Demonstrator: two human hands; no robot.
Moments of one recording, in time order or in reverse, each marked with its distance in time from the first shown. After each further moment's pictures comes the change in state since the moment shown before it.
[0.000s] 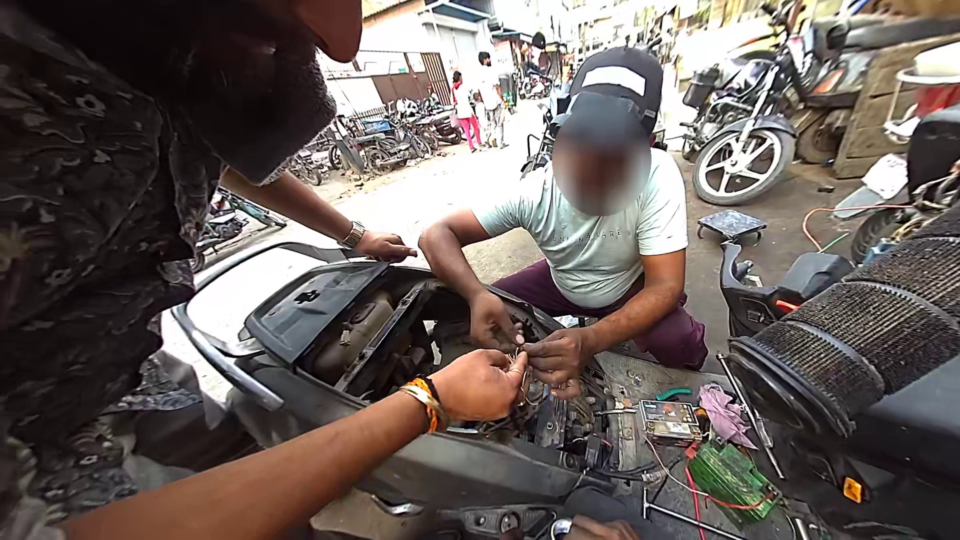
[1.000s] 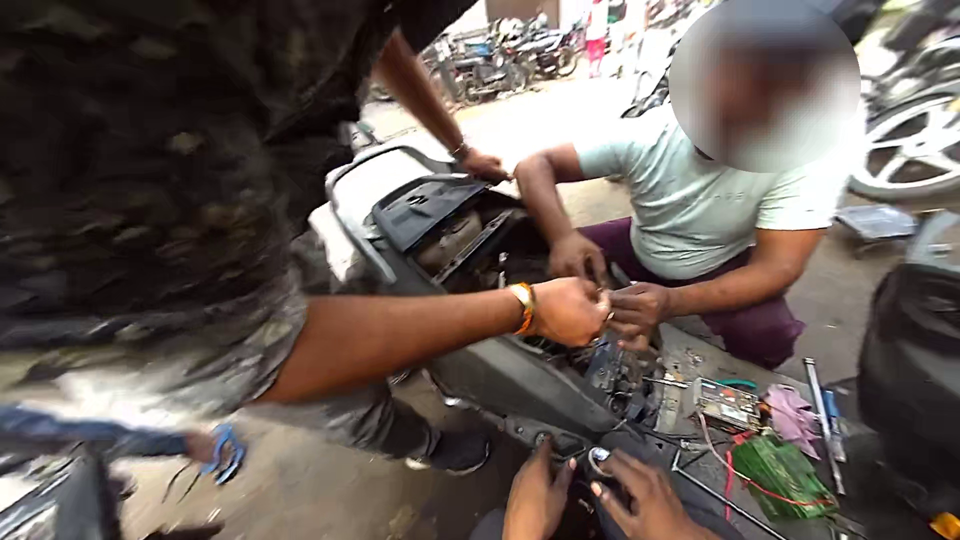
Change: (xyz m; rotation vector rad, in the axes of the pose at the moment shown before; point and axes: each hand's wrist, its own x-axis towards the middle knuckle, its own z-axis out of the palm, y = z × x) left_hand 0.003 -0.145 0.087 -0.078 0.017 -0.161; right_hand -0.005 -0.002 -0.002 -0.068 0.052 0.009
